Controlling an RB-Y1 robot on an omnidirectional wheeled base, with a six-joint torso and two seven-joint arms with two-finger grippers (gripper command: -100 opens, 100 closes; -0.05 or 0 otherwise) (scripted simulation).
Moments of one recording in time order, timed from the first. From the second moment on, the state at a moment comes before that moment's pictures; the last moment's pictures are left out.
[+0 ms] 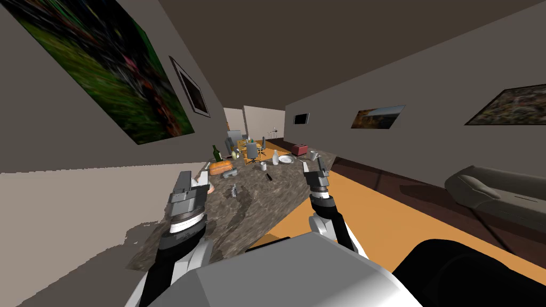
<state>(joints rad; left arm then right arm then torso) 0.47 0.03 -0.03 -2.28 -0.08 -0.65 -0.09 0.52 -0.05 0.05 -2.34 -0.07 -0.53 -0.16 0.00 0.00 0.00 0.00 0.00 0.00</state>
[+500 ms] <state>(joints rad) 0.50 0.16 -0.01 -2.27 -0.01 -0.57 -0.09 0.52 -0.05 0.05 -2.34 -0.07 -0.53 -0.16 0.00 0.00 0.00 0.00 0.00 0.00</state>
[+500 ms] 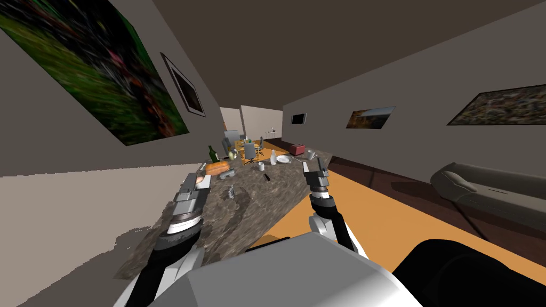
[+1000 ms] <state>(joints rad) 0.53 0.30 0.00 -2.26 0.07 -0.47 -0.08 0.52 -0.05 0.05 -2.34 -0.07 -0.53 -0.16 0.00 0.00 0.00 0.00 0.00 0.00</state>
